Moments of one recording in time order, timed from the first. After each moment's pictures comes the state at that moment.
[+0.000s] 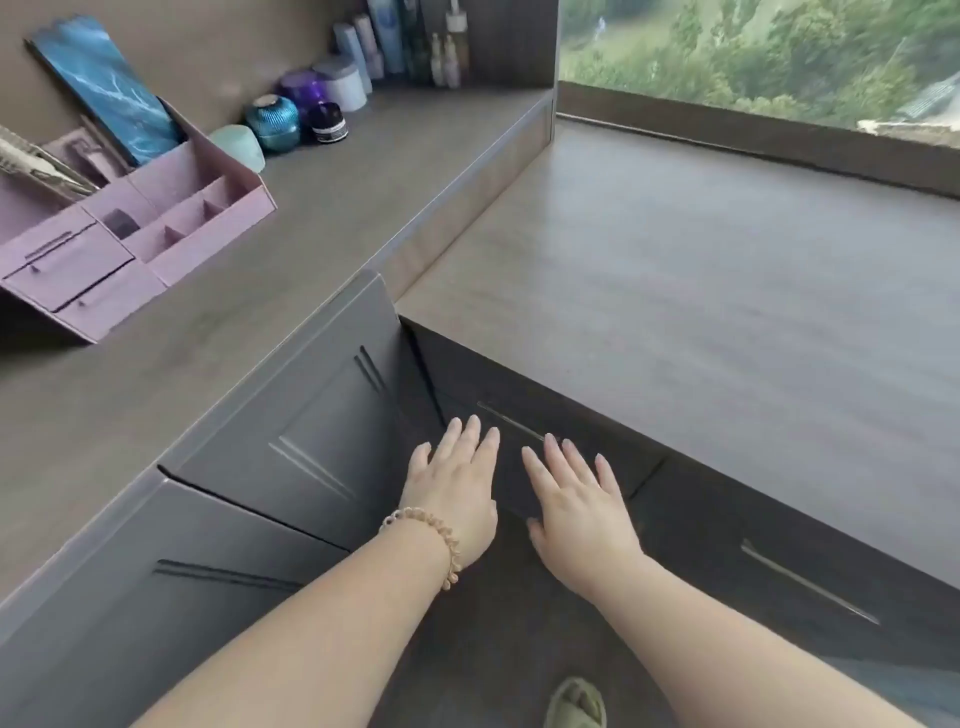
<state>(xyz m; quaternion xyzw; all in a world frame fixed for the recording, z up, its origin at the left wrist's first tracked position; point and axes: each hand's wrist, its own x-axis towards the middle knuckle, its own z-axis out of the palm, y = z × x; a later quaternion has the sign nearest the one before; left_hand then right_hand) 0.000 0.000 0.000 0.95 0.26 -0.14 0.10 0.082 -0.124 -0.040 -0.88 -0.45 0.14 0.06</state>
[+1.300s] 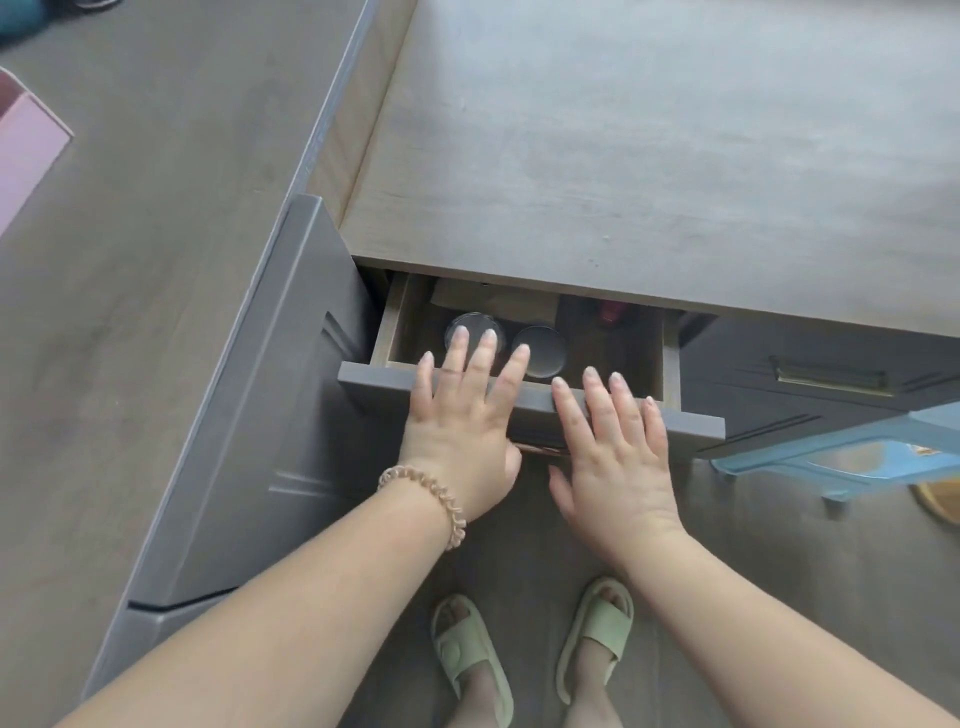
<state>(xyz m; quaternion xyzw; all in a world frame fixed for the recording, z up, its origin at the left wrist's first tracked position) -0.015 0.101 -0.045 1.00 0.00 -0.04 0.03 0.000 -0.060 -0.072 -0.98 -0.21 -0.02 0.01</state>
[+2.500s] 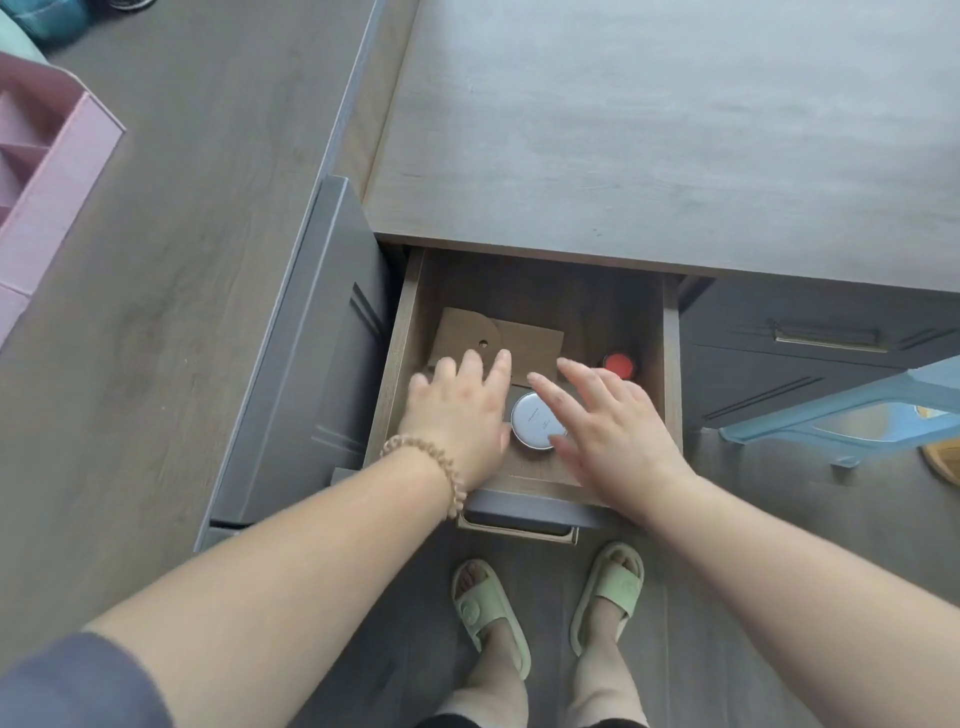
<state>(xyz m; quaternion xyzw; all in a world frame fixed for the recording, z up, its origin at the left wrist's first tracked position) -0.038 0.111 -0.027 0.99 0.01 -0.14 0.00 -0.006 -0.062 -0.048 -0.94 -0.35 0.03 0.04</state>
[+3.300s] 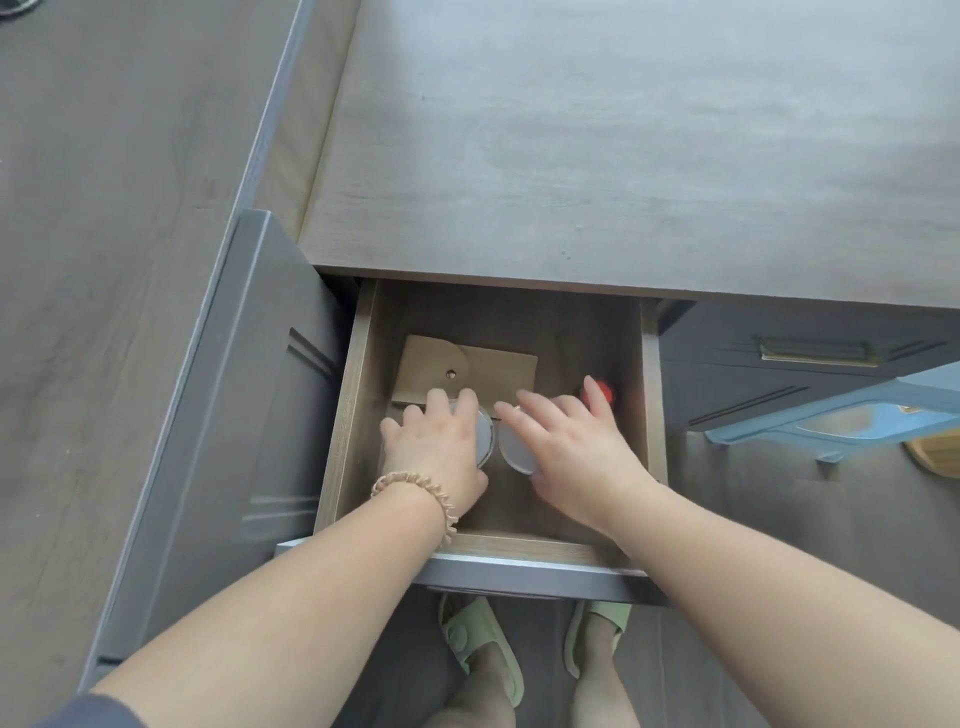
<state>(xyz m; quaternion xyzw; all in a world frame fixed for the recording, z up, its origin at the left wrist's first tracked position) -0.003 0.103 -0.078 0.97 0.08 -0.21 0.03 0.031 -0.056 -0.094 -0.92 -0.37 0.11 0.00</state>
